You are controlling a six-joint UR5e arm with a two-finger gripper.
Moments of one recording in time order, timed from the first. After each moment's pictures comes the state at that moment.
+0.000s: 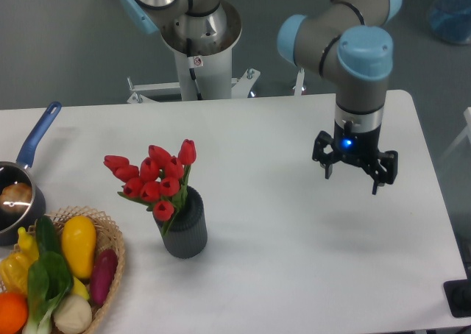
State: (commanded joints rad) arm 2.71 -1.94 -1.64 -0.88 1.50 1.22
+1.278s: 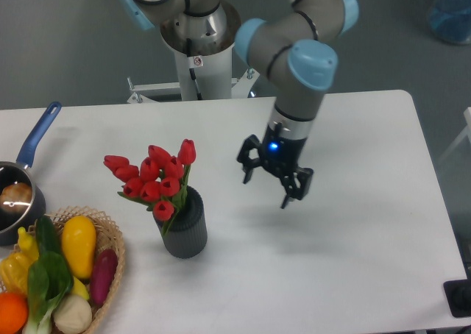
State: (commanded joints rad) arm 2.55 -1.75 -1.87 -0.85 1.17 1.25
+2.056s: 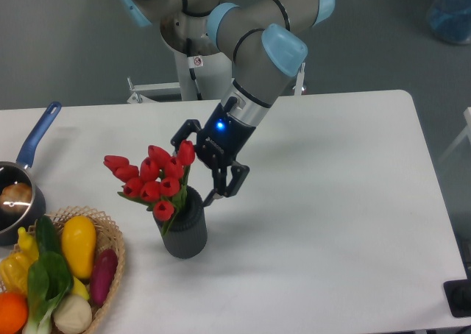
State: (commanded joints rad) arm 2.54 -1.73 -1.93 -0.85 0.64 1.35
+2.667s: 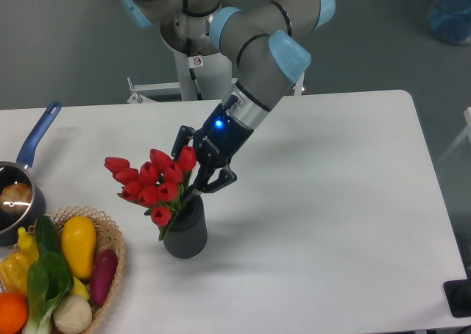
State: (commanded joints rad) arm 2.59 -1.68 -1.94 -0.86 0.65 1.39
